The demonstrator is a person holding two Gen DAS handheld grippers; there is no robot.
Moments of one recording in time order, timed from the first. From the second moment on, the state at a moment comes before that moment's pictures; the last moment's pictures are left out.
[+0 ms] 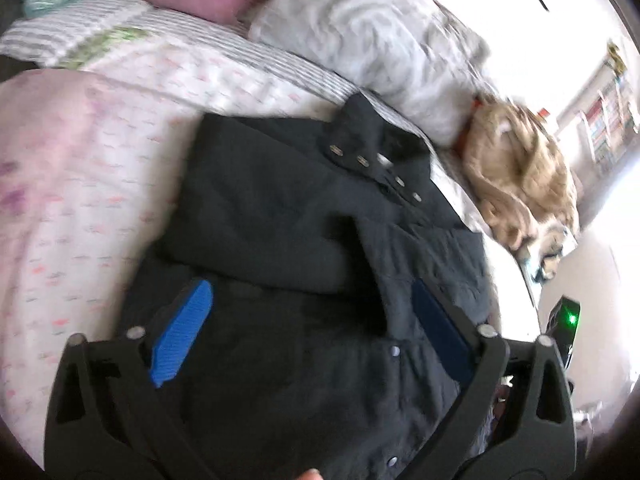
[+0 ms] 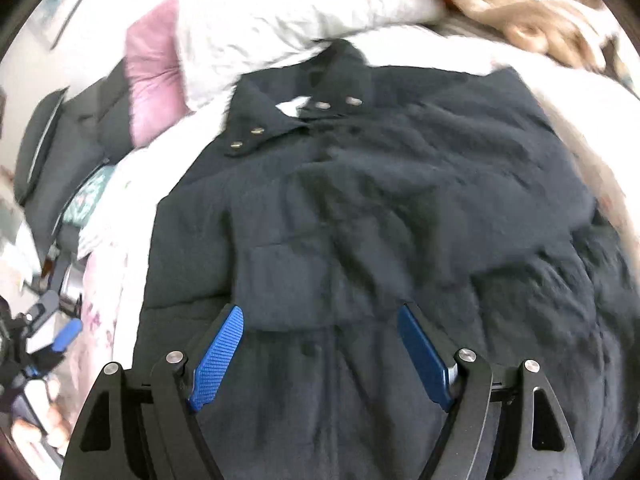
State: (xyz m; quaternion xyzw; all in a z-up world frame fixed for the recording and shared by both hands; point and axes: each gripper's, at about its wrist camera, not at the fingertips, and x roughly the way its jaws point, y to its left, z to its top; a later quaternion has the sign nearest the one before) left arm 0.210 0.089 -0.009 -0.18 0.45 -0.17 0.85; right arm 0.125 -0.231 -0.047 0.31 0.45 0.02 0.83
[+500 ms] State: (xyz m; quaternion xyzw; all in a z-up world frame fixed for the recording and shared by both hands) left arm 0.224 -0.055 -0.072 -0.12 0.49 -0.24 0.83; right arm 0.121 -0.258 -0.052 0.22 0.48 -0.03 0.85
